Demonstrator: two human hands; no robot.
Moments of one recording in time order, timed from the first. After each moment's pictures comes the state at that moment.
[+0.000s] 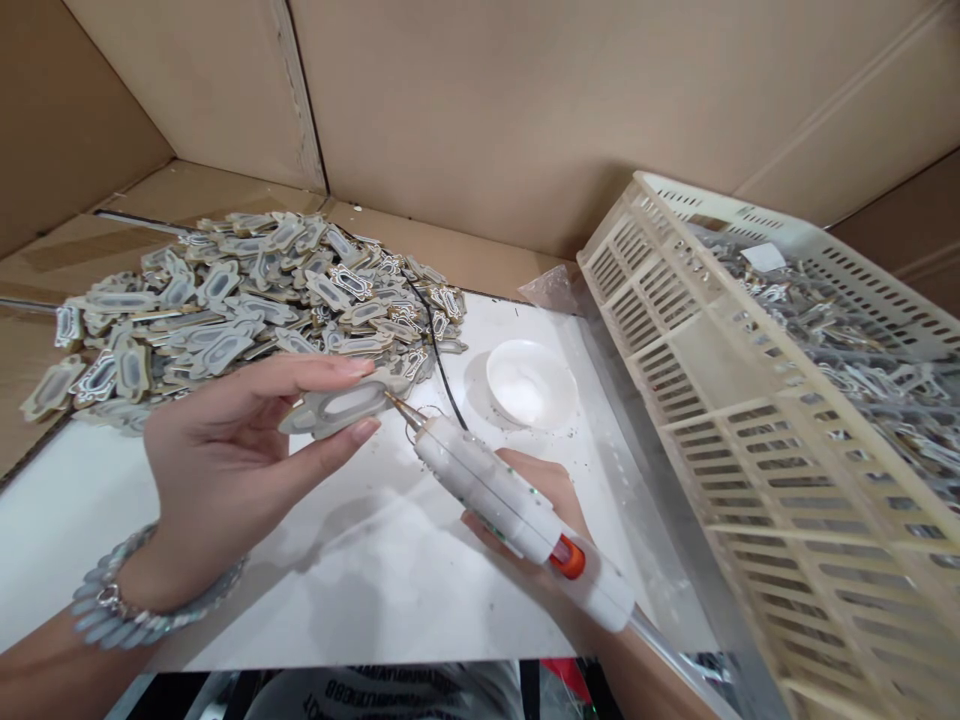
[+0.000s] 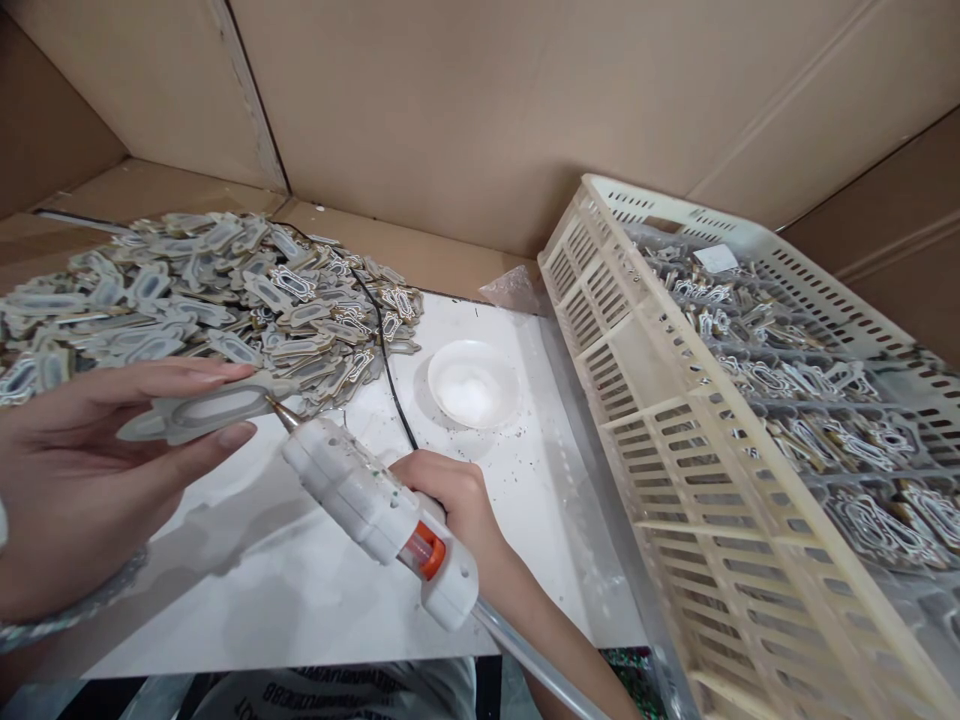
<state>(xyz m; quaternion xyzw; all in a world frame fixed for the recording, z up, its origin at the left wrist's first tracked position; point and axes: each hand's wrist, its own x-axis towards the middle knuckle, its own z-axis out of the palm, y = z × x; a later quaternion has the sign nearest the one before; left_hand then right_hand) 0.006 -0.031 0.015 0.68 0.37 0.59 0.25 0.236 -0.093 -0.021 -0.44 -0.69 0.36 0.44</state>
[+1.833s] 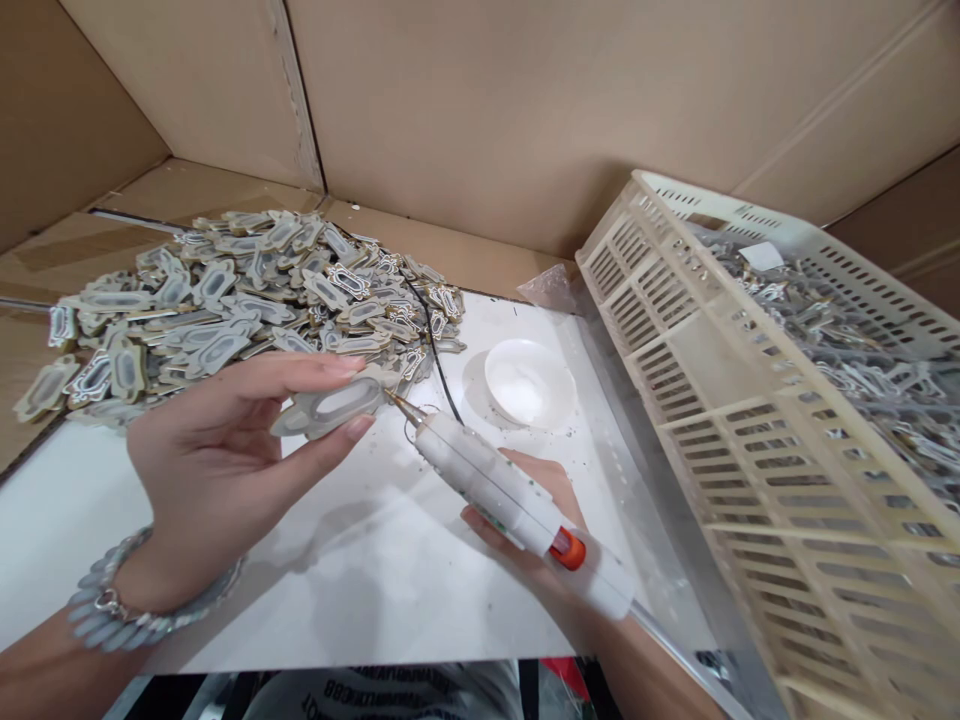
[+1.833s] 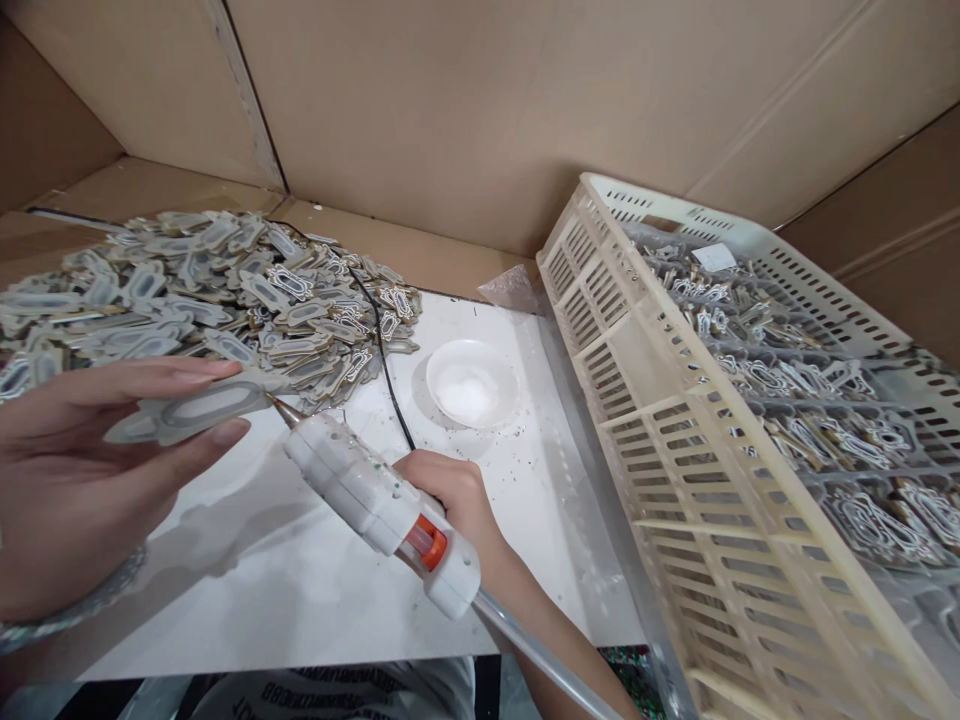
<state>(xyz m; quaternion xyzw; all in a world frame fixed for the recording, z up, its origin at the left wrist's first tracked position) 0.008 -0.032 0.017 0.68 0.35 0.60 0.23 0.235 -0.095 -0.022 -0.47 -0.69 0.34 0.43</state>
